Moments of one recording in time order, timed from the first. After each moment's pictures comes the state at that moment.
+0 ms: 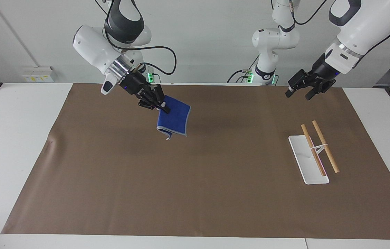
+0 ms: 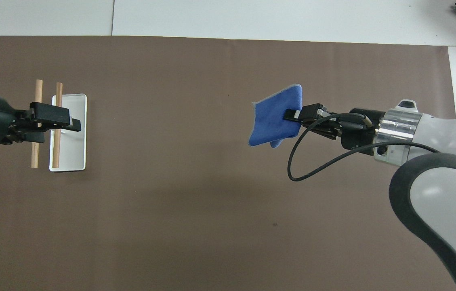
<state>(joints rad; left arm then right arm) -0.08 -0.06 -0.03 -1.71 -0.37 1.70 -0.23 0.18 -0.11 0.06 -2.06 1.10 2.33 -0.03</state>
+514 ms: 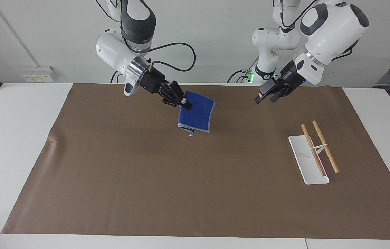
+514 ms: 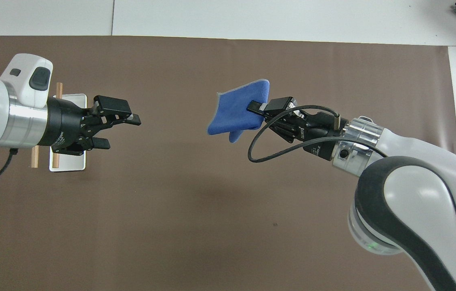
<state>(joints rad) -0.23 -0.06 -0.03 -1.80 -0.52 1.88 -0.57 0.29 -0.07 0.10 -2.06 1.50 2.53 -0.06</state>
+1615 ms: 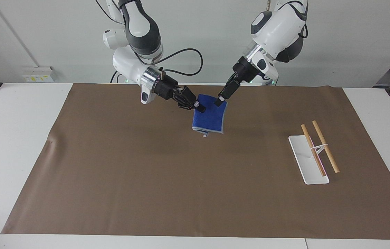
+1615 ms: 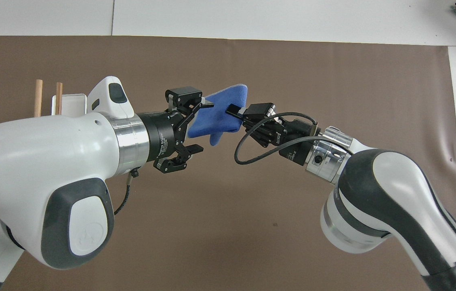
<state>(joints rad) -0.52 -0.07 -0.04 -1.91 -0.60 2.40 -1.32 0.35 -0.02 0.10 -2.06 1.80 2.53 -0.24</state>
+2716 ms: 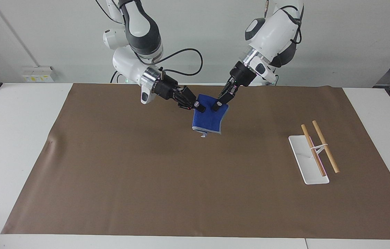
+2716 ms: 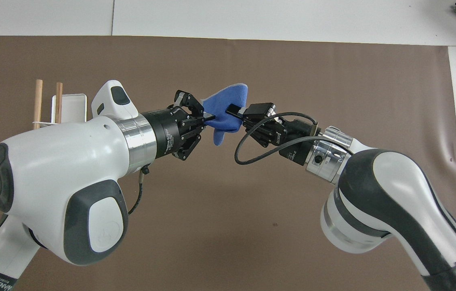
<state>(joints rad) -0.54 -0.05 -0.03 -1.94 -0.60 2.52 -1.39 0.35 -0.02 0.10 -2.06 1.80 2.53 -0.24</state>
